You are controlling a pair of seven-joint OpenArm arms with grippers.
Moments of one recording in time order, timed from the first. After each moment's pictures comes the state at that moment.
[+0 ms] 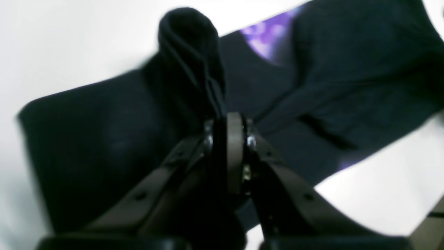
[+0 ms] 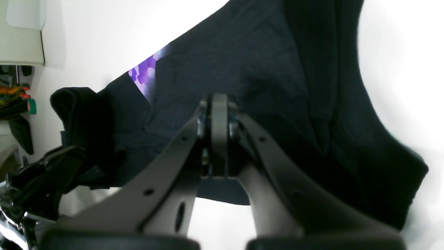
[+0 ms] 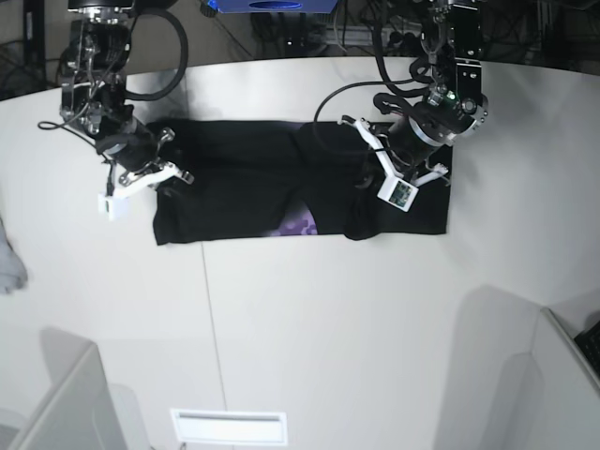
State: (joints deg) left arm 17.5 -5.3 -2.6 109.2 -14.0 -27.1 45.3; right arm -15.2 10.8 8.4 105.2 48.7 -6.0 -52.2
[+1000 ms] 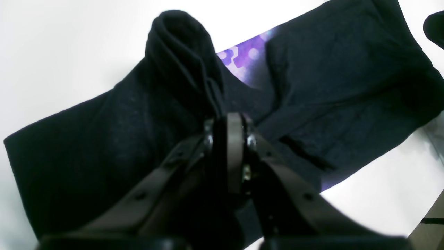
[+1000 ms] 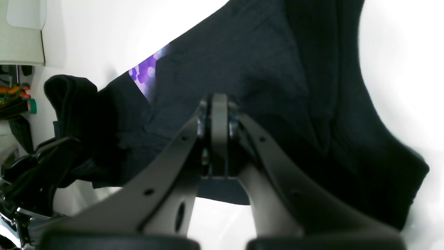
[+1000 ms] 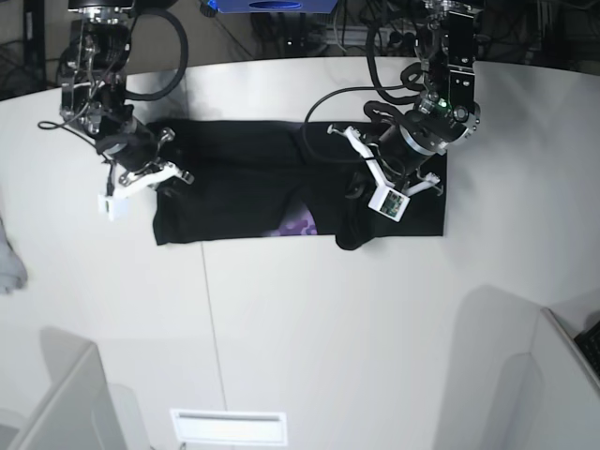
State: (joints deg) left arm 15.3 -5.4 0.3 109.1 -14.1 -24.5 45.3; right arm -15.2 10.8 8.4 105.2 48.7 -6.0 -52.2
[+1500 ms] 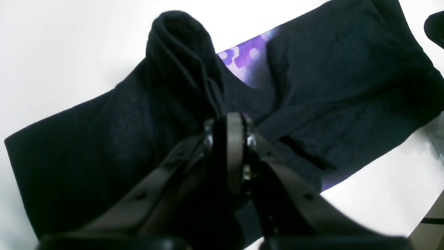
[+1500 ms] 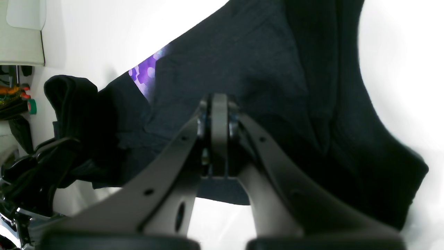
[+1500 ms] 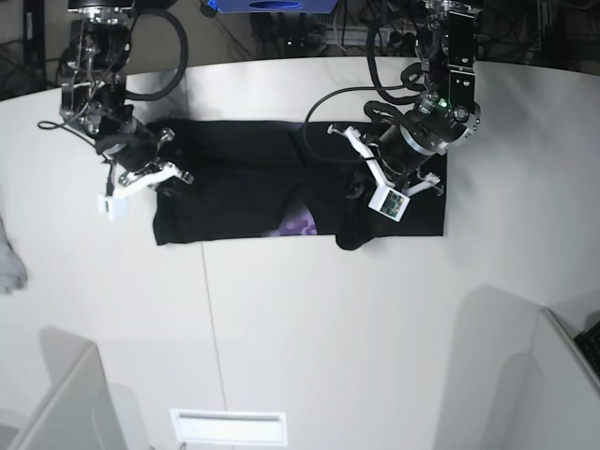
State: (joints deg) left arm 15.3 -5.4 0.3 109.1 -14.2 -24.5 45.3; right arm -15.2 10.8 8.4 105.2 48.7 -6.0 -52.2
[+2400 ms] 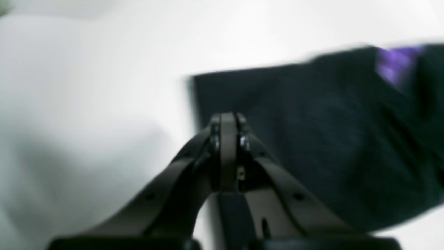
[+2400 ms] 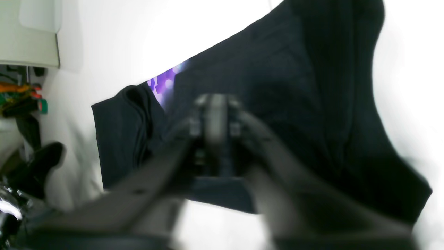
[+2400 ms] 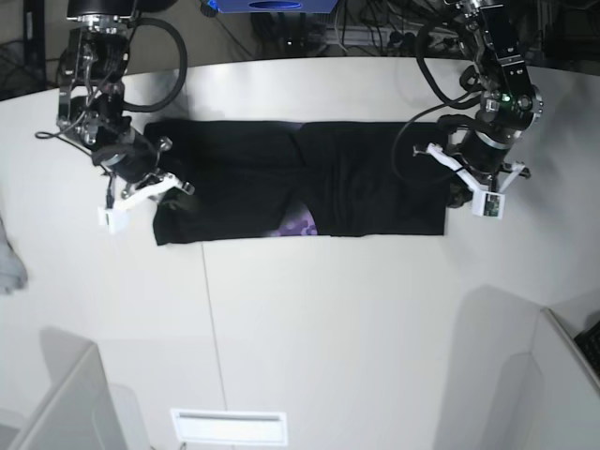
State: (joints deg) left arm 17.3 -5.6 -22.8 110.3 -14.4 -25.0 44.8; right arm -12.2 10.8 8.4 106.2 48.8 -6.0 -56.2
